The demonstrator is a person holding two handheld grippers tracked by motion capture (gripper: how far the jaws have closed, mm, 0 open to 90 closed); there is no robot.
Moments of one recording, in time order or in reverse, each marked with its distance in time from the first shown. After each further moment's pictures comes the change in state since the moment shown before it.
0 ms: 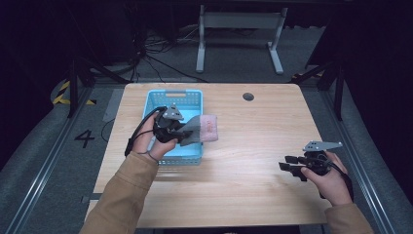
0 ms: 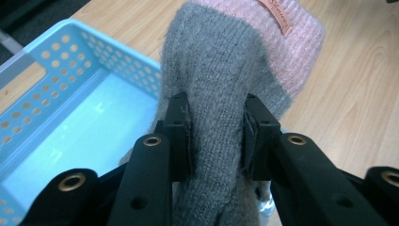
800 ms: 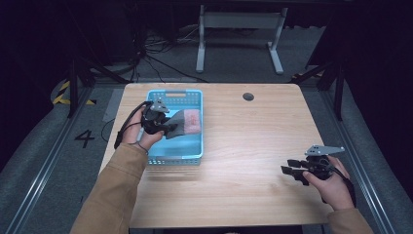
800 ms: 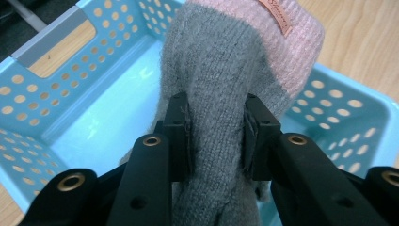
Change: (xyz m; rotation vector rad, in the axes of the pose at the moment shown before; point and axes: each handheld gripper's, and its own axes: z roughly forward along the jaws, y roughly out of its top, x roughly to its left) left arm 0.051 -0.024 0.010 0.042 0.070 -0.030; right arm 0.000 -0.013 -0.003 0.007 -0.022 0.016
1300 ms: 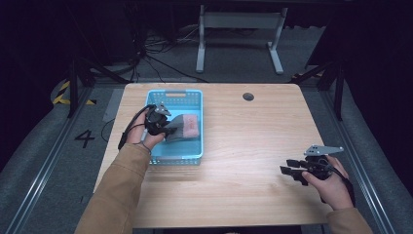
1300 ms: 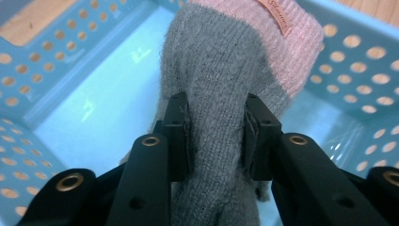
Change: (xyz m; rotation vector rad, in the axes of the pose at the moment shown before) left arm 0.010 -0.015 0.034 0.082 -0.009 -0.015; right arm 0.001 0.000 0.002 -0.001 0.009 -0.006
